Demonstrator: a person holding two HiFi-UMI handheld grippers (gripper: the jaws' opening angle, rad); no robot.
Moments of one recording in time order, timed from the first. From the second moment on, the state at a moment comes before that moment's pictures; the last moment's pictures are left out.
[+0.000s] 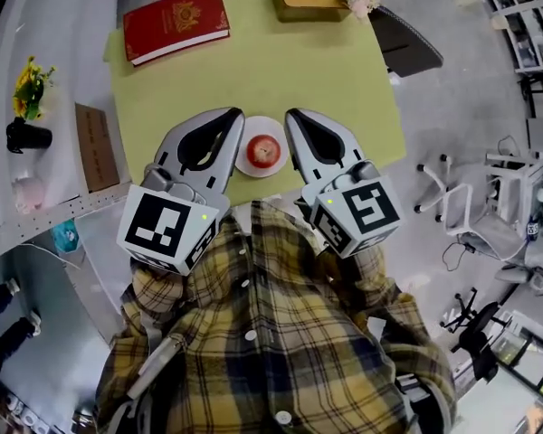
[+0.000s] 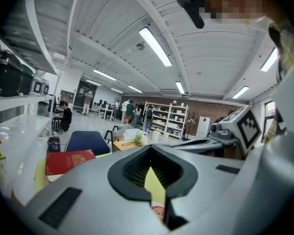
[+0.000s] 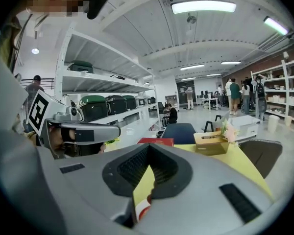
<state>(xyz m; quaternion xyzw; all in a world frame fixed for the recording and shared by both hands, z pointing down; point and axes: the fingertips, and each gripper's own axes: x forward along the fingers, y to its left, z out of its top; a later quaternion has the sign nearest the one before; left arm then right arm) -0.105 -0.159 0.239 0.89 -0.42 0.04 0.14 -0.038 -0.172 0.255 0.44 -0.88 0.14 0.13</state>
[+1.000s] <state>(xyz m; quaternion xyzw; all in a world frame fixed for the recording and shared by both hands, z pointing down) -0.084 -0.171 0.319 0.90 -0.39 0.08 0.18 -0.019 -0.161 0.353 0.45 -0.86 0.20 0.16</state>
